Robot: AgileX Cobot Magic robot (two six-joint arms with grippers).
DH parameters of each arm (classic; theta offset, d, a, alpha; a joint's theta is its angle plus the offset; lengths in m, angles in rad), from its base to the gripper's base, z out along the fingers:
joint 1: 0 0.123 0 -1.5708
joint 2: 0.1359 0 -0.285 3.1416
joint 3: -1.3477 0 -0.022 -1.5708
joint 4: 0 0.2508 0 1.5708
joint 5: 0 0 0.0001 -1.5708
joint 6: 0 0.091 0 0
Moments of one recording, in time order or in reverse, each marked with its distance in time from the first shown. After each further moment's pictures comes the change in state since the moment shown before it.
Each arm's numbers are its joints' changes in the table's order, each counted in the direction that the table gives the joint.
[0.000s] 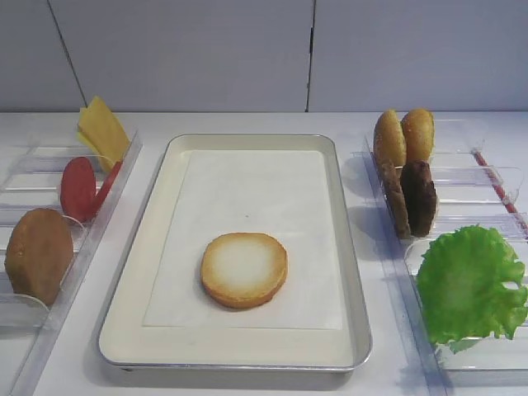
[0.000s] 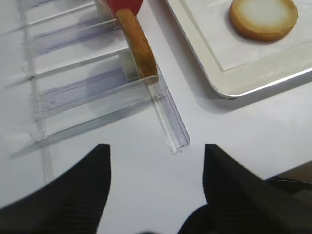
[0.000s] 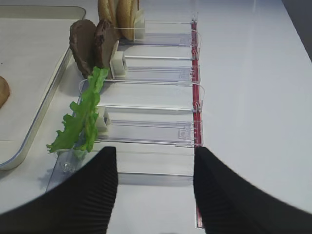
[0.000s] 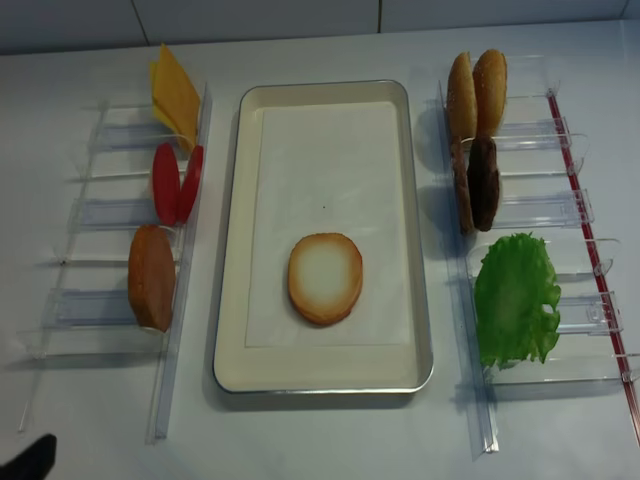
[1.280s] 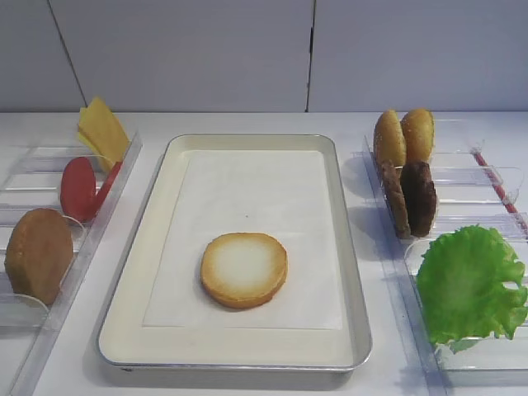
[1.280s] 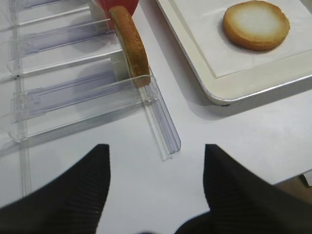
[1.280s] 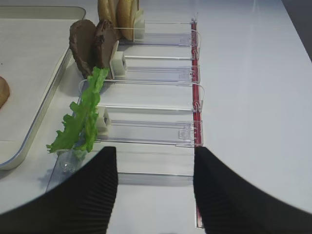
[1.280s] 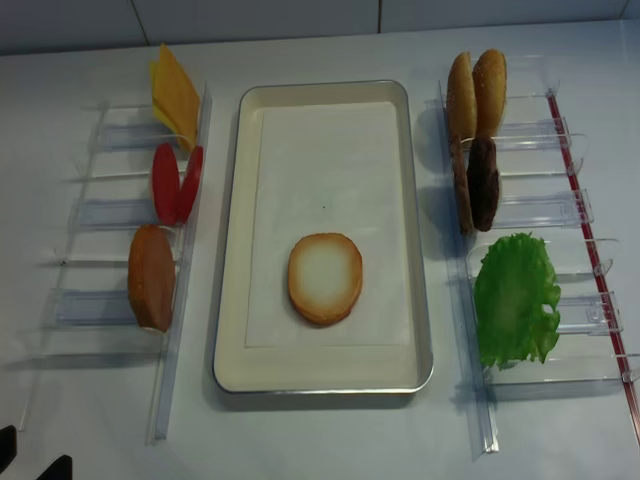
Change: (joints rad) left arm 0.000 -0.159 -0.119 -0.027 0.052 -0.040; right arm 0.000 0.000 0.000 0.000 0.000 0.000
